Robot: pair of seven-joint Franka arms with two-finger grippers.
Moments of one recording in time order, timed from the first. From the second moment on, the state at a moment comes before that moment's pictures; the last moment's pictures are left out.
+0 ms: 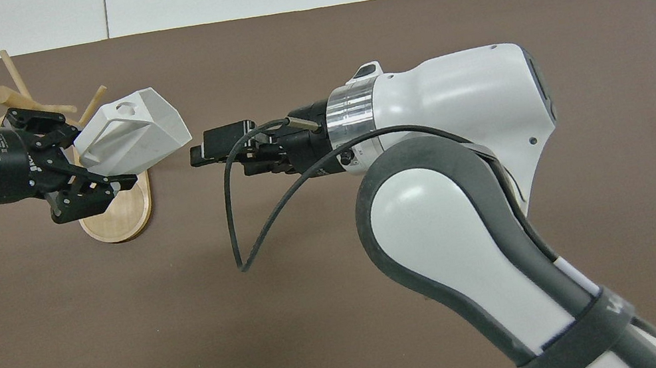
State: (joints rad) left arm 0.01 0.00 -0.15 -1.75 -0.58 1.92 -2.04; right arm 0.47 0.25 0.08 -1.61 1.05 2.27 0.09
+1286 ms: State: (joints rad) left arm 0.01 -0.07 -0.15 -2.10 -0.58 2.37 -2.28; right arm 0.00 0.12 0.06 -1.67 0.33 2.04 -0.29
